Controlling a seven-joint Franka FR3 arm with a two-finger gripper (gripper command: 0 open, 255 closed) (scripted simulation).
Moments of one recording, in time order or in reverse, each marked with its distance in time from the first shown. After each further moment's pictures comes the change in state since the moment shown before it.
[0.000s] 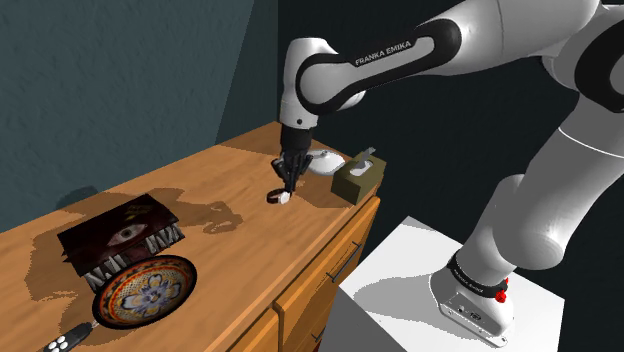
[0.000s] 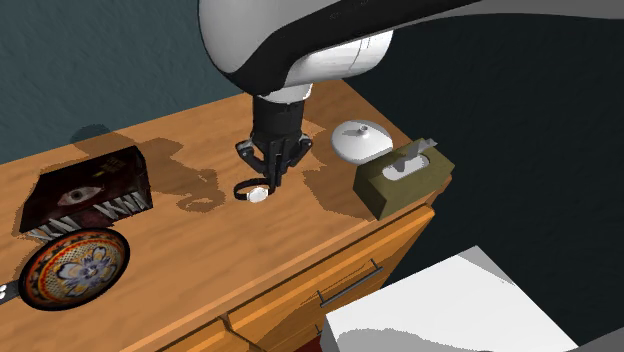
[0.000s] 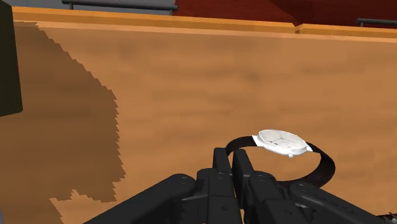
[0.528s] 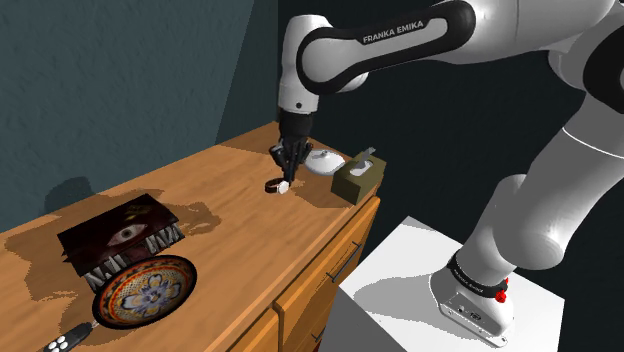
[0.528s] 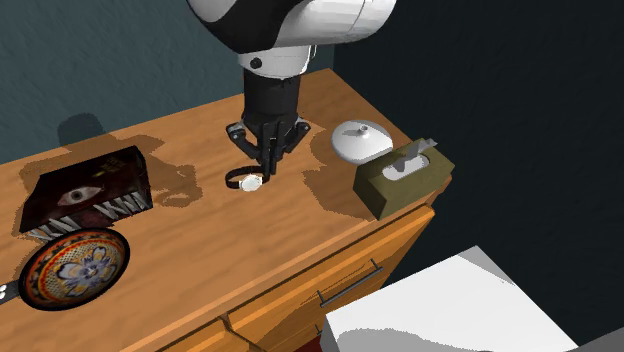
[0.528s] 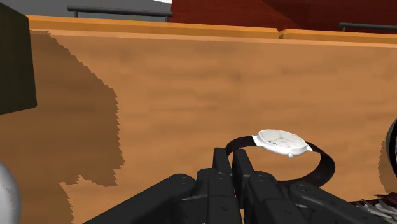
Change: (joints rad) arm 0.001 -0.026 0.001 0.069 -0.007 -0.090 0.029
